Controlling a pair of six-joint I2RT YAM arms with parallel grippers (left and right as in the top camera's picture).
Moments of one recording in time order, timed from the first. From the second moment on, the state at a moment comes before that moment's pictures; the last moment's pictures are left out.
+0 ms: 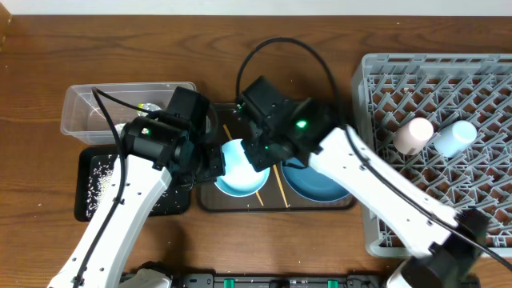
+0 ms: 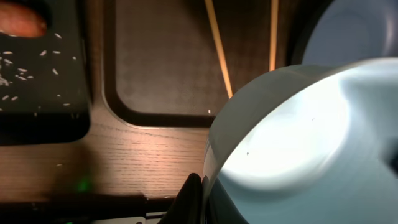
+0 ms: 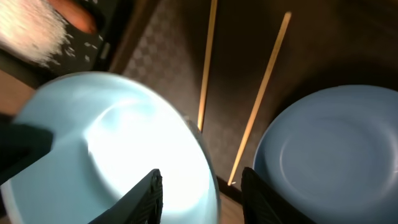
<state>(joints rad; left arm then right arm) -0.33 1.34 1.26 -1.32 0.23 -0.51 0.82 1.76 1.70 -1.17 -0.06 0.31</state>
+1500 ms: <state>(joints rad) -0.33 1.34 1.26 -1.30 0.19 -0.49 0.84 1.80 1.69 -1.16 -0.02 0.29</state>
